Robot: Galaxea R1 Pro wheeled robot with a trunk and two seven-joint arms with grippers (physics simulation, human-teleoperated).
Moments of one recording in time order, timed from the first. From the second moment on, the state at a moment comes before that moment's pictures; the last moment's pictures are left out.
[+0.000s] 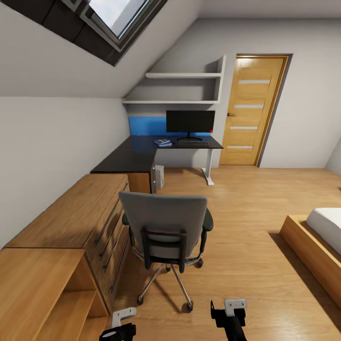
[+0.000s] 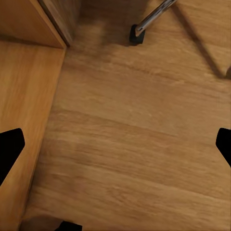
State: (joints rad) left arm -0.45 -0.04 -0.77 -0.27 0.94 0.00 0.37; right arm -0.48 0.05 0.69 -0.06 -0.50 -0.55 -0.26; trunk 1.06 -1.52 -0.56
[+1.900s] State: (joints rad) left arm -0.47 -0.04 -0.76 -0.26 0.93 -0.08 0.38; right arm -0.49 0.05 0.69 -0.12 -0.50 -0.53 -0.26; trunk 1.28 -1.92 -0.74
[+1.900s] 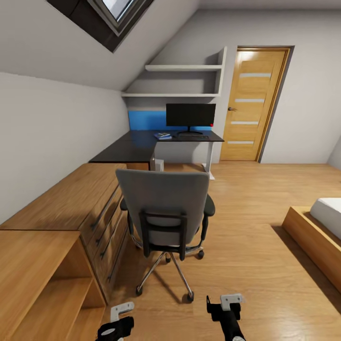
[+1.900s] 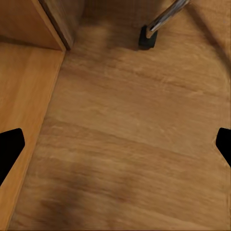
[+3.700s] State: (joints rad) left arm -0.73 -0.08 -0.77 -0.28 0.93 0.06 0.36; right arm -0.72 0.09 0.64 -0.27 -0.63 -0.21 -0.25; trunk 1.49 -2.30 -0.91
